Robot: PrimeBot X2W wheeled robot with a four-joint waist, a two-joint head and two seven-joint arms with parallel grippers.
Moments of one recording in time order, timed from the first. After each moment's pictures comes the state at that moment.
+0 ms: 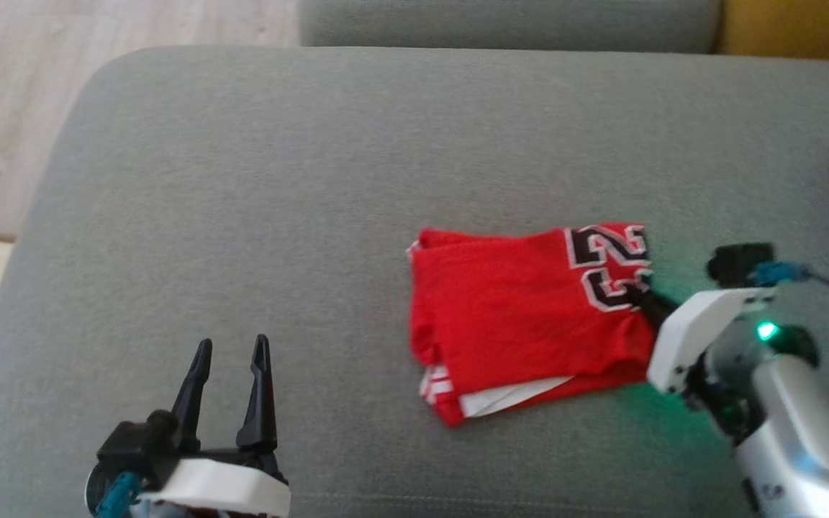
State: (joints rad) left arm 0.14 0.06 -0.21 0.02 -0.28 0.06 -0.25; right arm -0.31 -0.17 0.18 0.50 0.44 0.12 0.42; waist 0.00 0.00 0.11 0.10
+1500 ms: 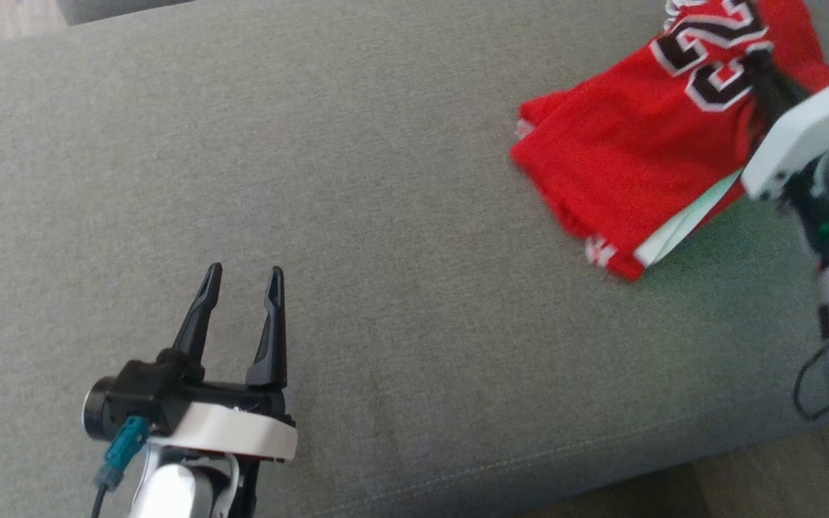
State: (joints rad) left arm -0.01 0.05 -0.22 0.01 -0.18 0.01 -0.25; right arm -0.68 -0.25 0.03 0.48 0.34 0.12 0.39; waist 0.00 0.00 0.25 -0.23
